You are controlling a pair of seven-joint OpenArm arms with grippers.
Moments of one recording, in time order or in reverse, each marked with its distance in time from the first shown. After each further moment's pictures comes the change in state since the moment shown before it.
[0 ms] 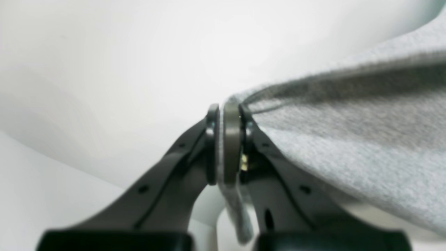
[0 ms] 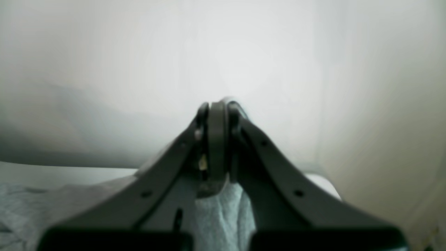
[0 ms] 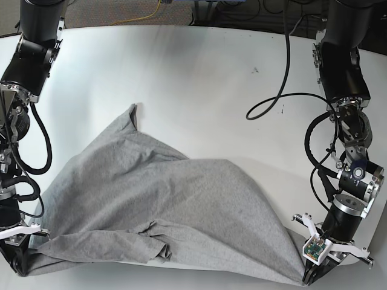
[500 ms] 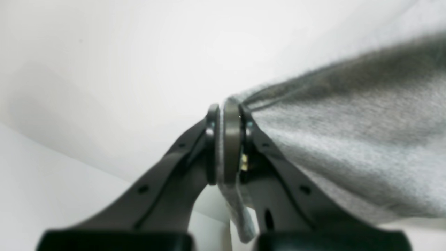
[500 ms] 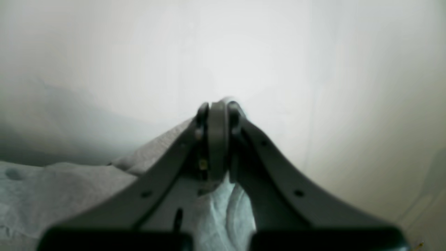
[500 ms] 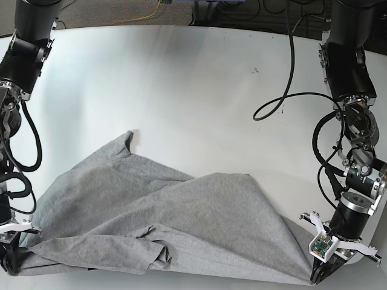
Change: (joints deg) left arm 1.1 -2.5 -0.3 2.6 0.0 0.0 0.8; right arm -2.2 3.3 1.6 3.0 0.5 0.0 -0.3
